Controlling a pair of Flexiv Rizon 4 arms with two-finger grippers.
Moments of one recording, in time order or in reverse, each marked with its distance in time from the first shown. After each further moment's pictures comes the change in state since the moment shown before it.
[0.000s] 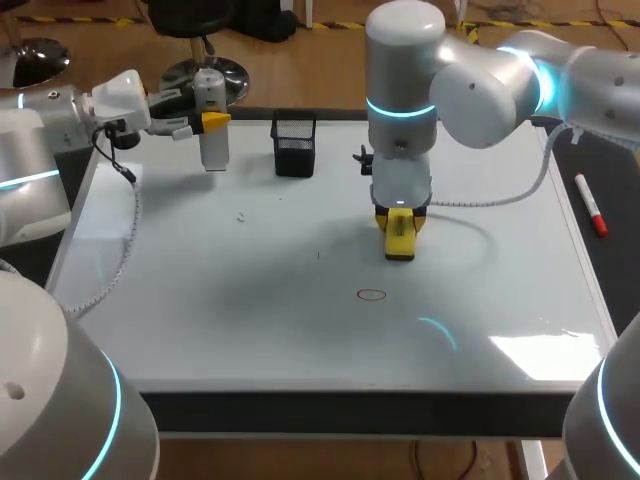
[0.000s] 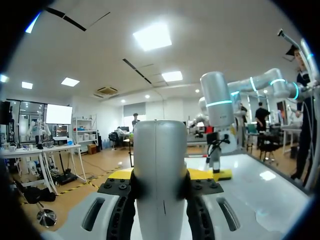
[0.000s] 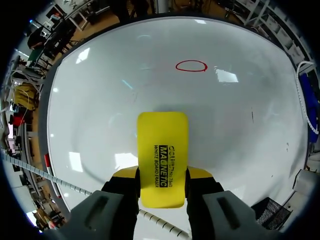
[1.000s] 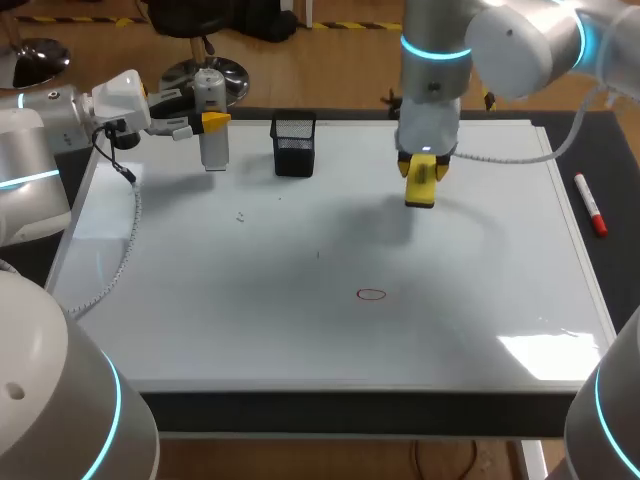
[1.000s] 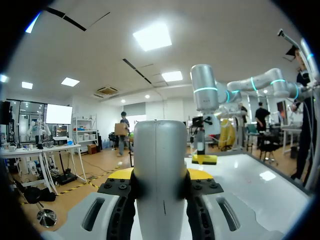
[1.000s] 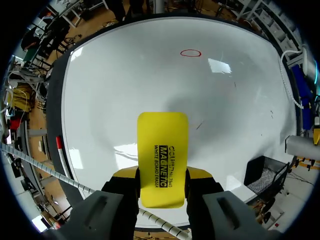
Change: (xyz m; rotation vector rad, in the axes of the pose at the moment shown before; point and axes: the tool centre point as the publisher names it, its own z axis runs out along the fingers) left arm 0.000 0.000 0.000 0.000 0.000 0.000; right arm 0.034 -0.067 -0.069 0.059 -0.065 0.056
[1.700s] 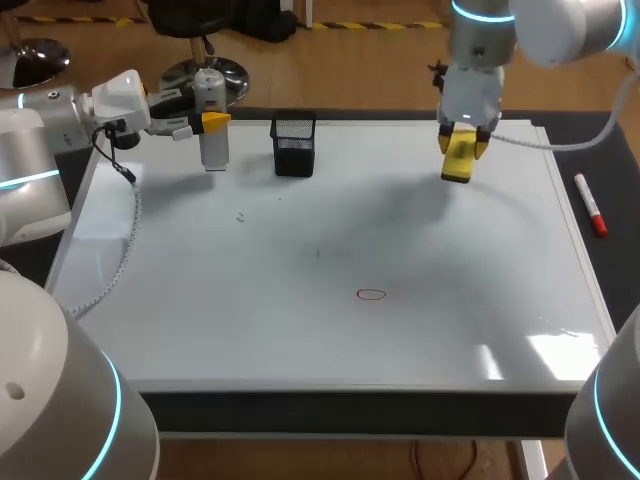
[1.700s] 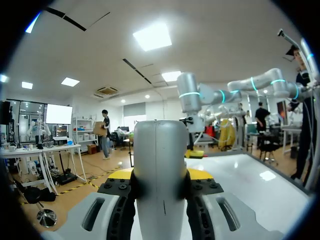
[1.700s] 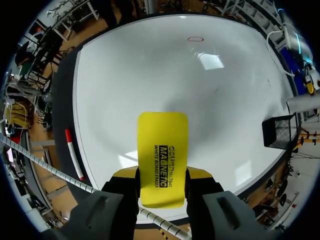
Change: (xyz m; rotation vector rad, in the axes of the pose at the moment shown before) left arm 0.000 0.000 0.000 0.000 0.000 0.000; right arm 0.063 -0.062 -0.002 -0.051 0.003 0.127
